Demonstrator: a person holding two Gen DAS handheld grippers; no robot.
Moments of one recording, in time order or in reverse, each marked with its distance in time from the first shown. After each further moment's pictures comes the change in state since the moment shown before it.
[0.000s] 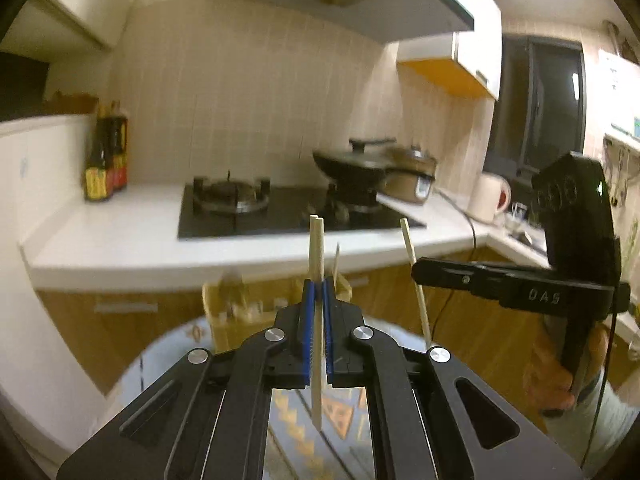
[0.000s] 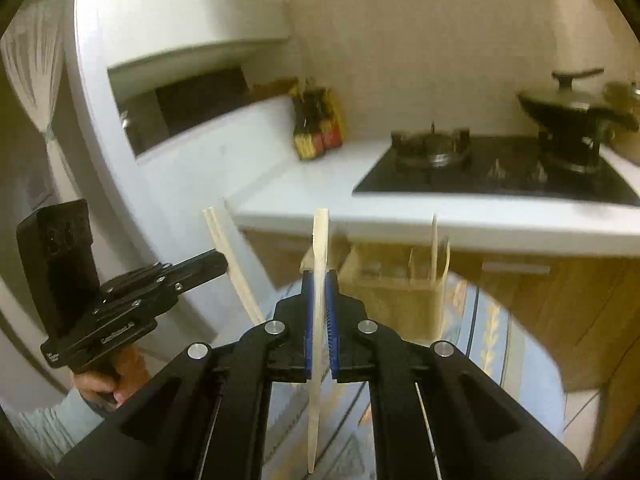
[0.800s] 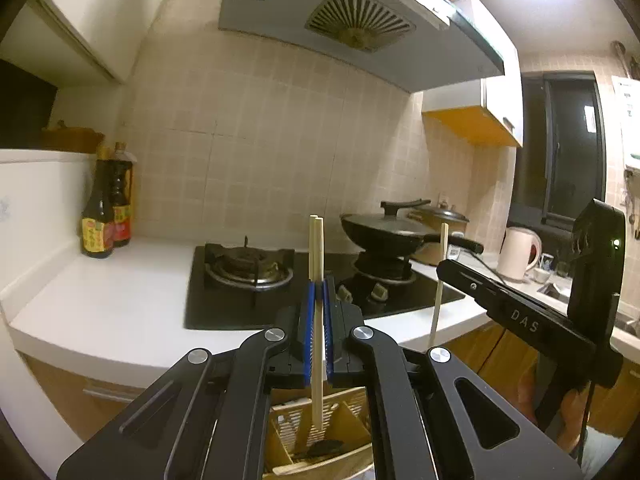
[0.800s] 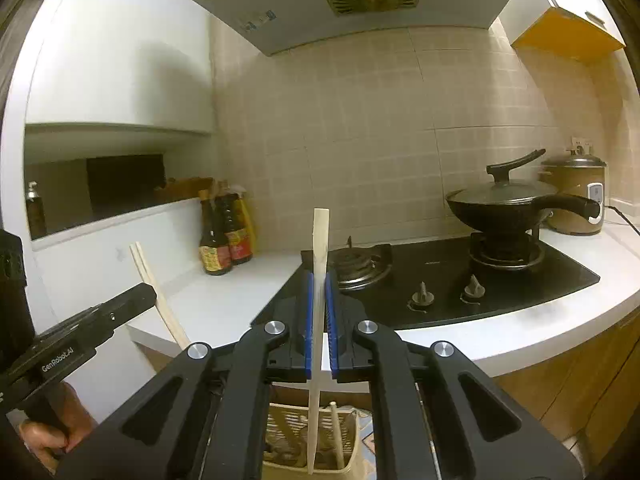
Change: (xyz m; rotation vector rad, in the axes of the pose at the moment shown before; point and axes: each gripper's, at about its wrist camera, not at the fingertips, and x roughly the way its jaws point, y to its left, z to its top) left arm 0.090 0.045 0.052 -0.005 -0.189 0.052; right arm 0.053 -0.054 0.061 -0.029 -0.380 -0.312
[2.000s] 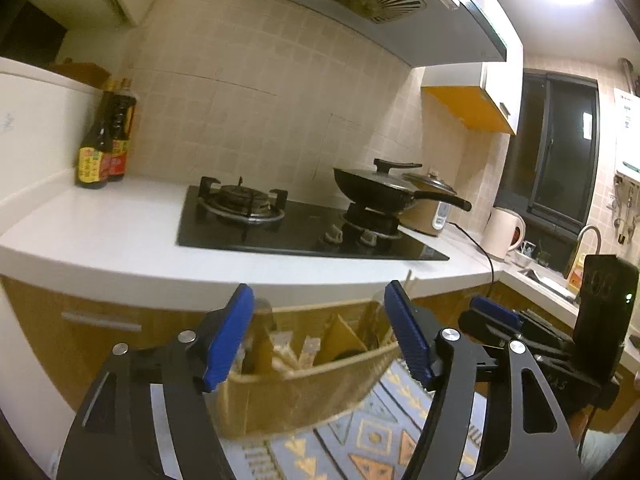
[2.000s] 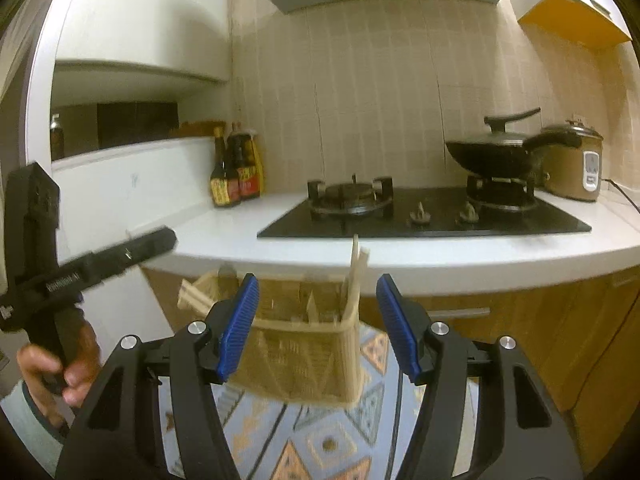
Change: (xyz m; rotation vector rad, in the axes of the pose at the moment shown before) left arm -0.030 0.024 -0.070 -0.095 0.110 -0.067; right arm -0.057 0.003 -0.092 -0.060 0.156 0.026
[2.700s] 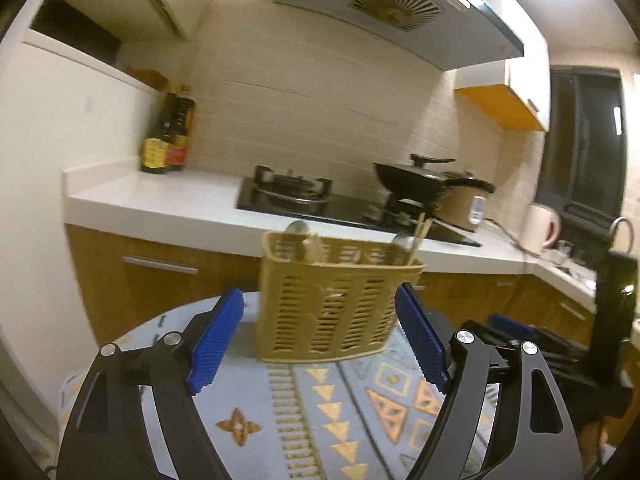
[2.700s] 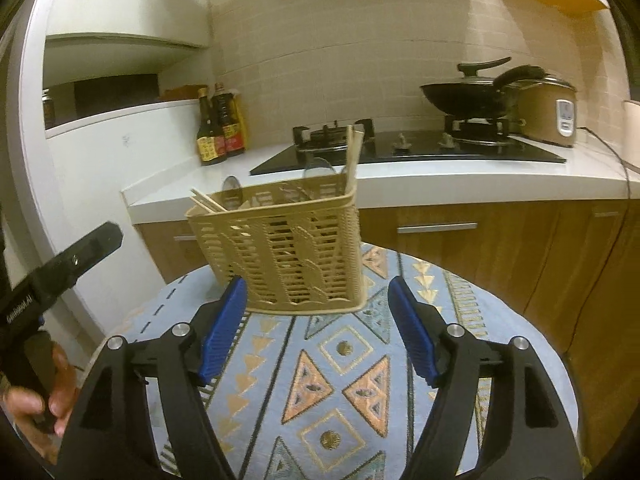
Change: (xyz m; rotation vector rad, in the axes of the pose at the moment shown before) left arm -0.065 -0.025 -0.081 -0.009 -0.056 0.215; right arm -0.030 0.021 -0.069 0.079 0.104 -0.085
